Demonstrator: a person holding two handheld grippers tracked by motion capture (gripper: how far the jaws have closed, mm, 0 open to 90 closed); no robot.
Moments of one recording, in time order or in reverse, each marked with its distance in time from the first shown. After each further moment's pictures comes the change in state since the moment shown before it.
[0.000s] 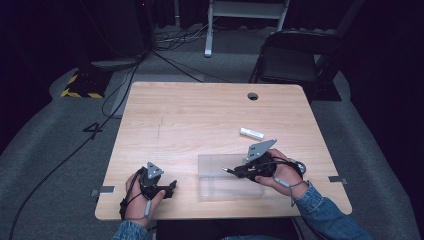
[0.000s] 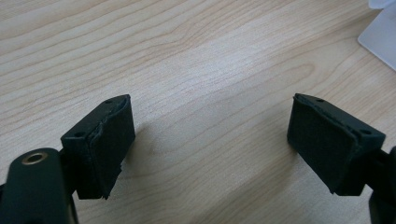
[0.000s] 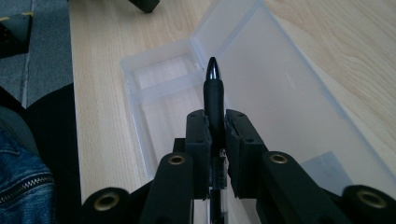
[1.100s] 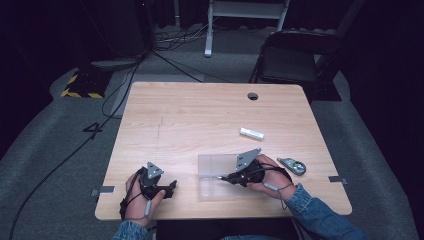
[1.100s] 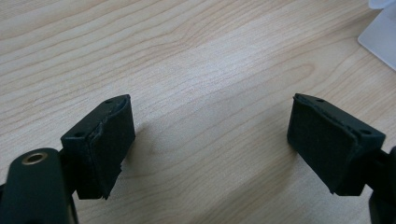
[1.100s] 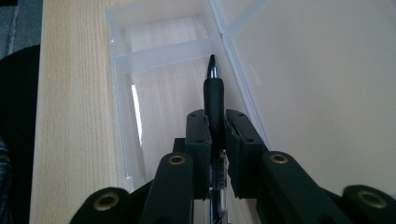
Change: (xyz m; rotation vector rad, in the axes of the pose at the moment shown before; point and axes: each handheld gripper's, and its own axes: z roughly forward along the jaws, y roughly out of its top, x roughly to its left) left arm 0.000 0.000 0.000 0.000 0.000 0.000; right arm 0.001 -0.011 0.043 0.088 0.016 -0.121
